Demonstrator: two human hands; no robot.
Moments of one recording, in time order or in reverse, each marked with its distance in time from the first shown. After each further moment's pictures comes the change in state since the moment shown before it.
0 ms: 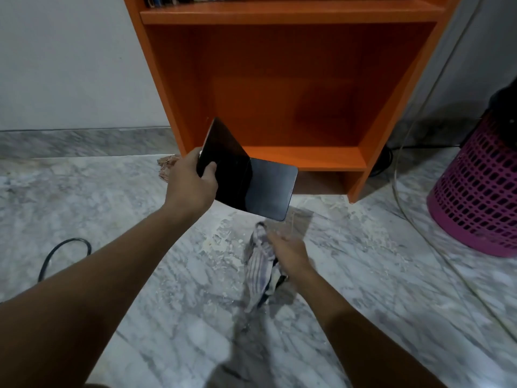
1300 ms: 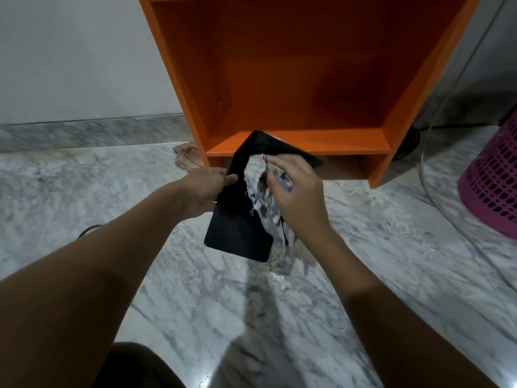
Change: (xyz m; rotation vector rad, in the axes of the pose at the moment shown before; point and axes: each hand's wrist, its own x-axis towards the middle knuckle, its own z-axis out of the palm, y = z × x) left_hand 0.014 -0.030 -0.002 -0.258 -0.496 -0.637; right_hand -0.017 -0.081 0.003 -0.249 0.205 -1.061
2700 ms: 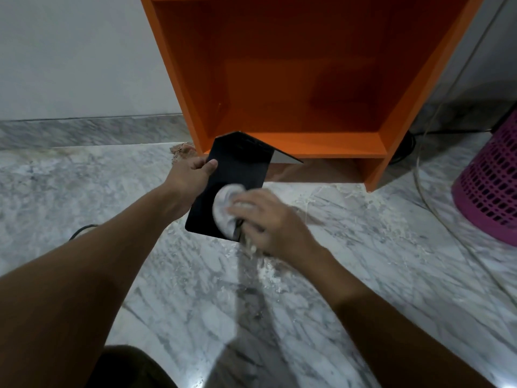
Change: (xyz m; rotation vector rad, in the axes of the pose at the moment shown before) left_hand 0.013 -0.011 -0.015 -0.059 0.260 0.286; right_hand -0.029 0.008 0.021 -0.067 -0.343 -0.456
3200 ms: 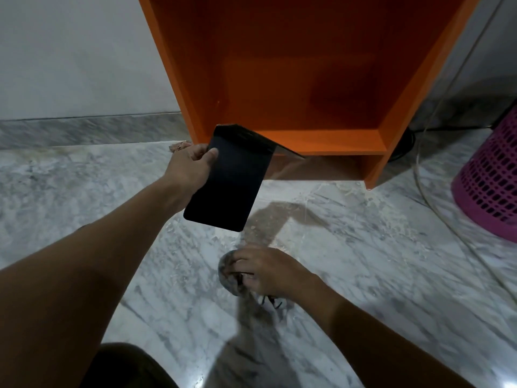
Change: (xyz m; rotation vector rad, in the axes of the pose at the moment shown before) left_hand 0.000 0.012 0.002 0.061 0.013 0.052; right_hand -0.063 0.001 0.050 0.033 -0.491 0.043
